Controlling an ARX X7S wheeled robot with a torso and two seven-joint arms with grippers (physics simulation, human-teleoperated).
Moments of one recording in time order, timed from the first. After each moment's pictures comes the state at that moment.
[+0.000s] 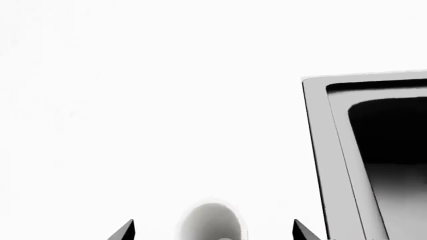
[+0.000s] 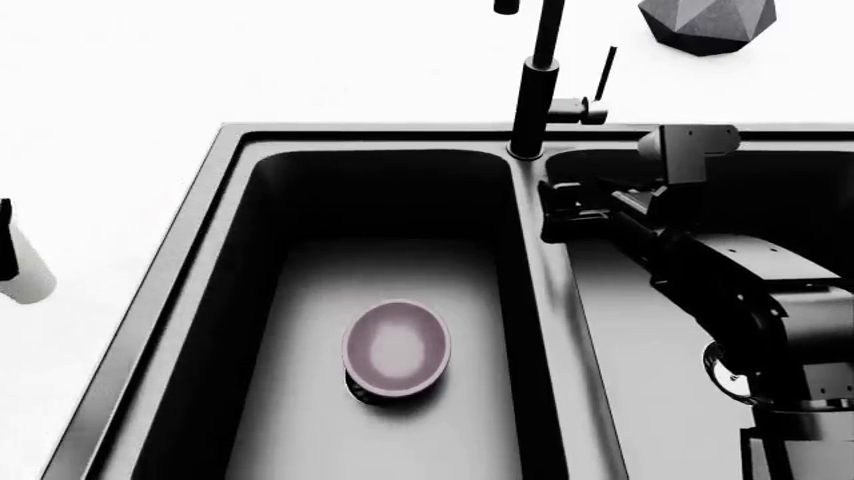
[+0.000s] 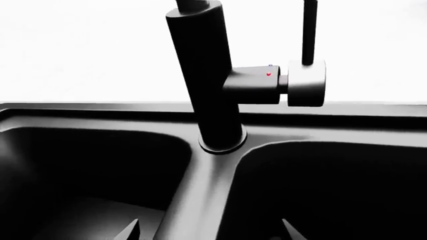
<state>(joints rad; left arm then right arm) -1.19 -1.44 0.60 0.22 -1.70 -0.94 -0.59 0.93 0.41 -0.19 0.27 0.64 0.80 -0.16</state>
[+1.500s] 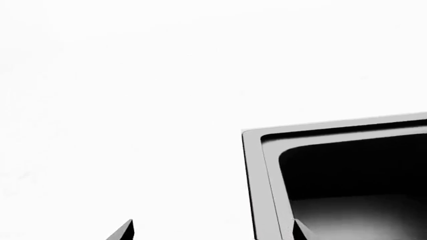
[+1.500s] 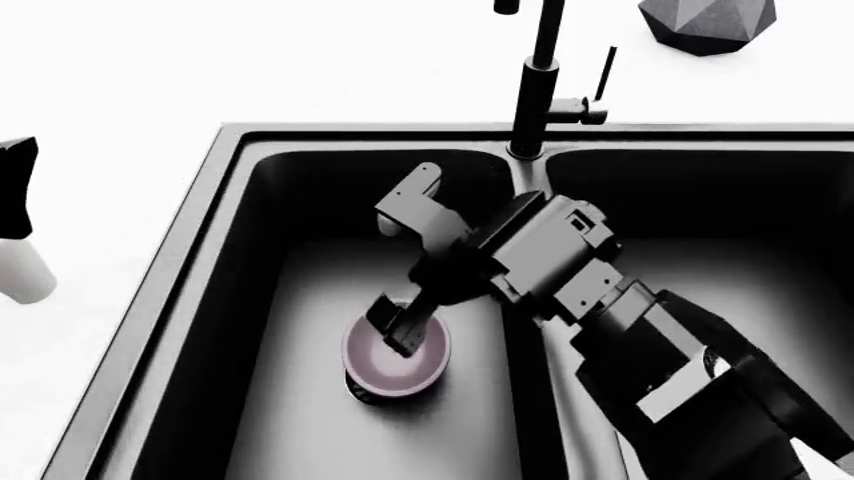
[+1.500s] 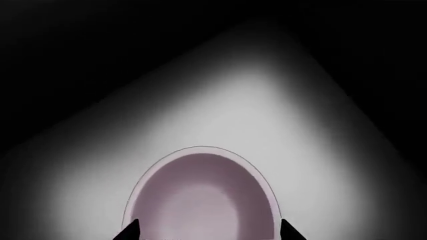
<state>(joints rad) -1.29 -1.40 0.51 0.31 -1.76 -0.97 -0.56 1.31 0.08 -0.96 0.56 0.50 1.06 -0.59</state>
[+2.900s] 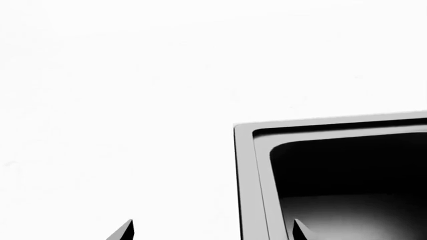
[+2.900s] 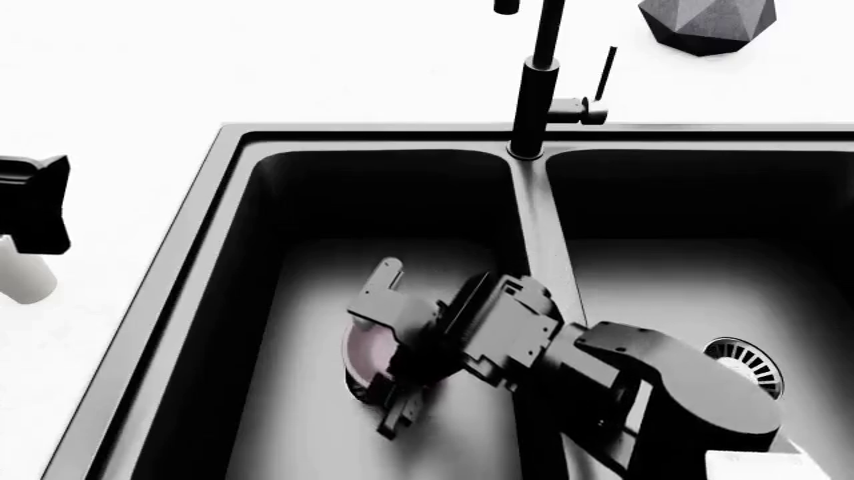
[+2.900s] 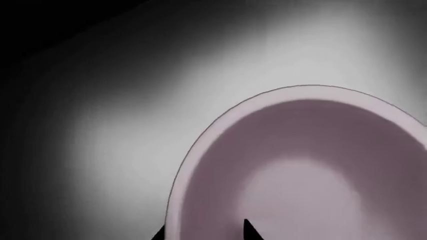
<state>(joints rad) -1.16 -1.41 0.51 0.38 -1.81 -0.83 -0.64 1.27 0.00 -1.51 0.81 0.87 0.71 -0.53</state>
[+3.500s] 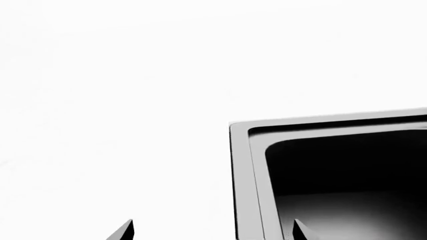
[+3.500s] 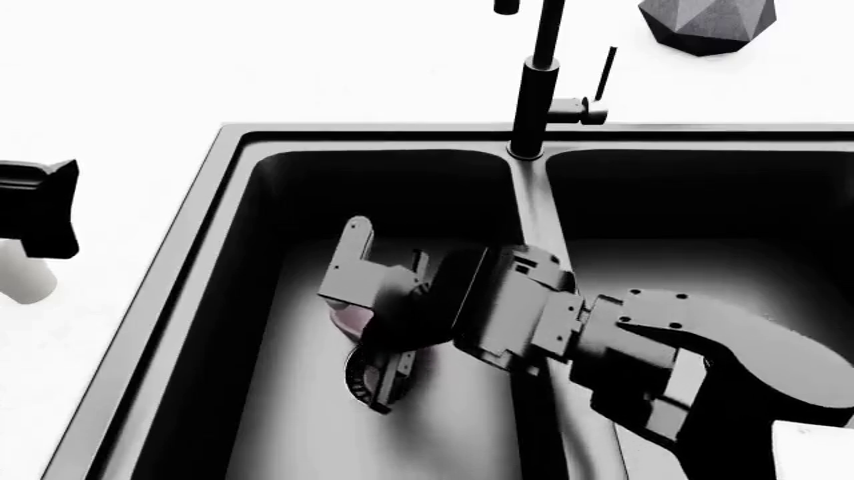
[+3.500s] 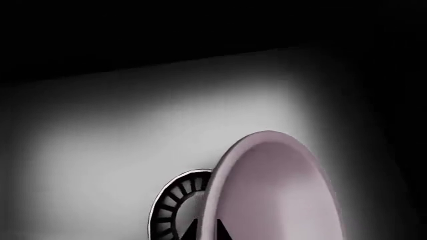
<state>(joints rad) -1.14 -1.41 0.50 0.39 -1.81 -0.83 -0.64 1.39 0.11 -1.53 0.44 0.83 0.71 -0.34</state>
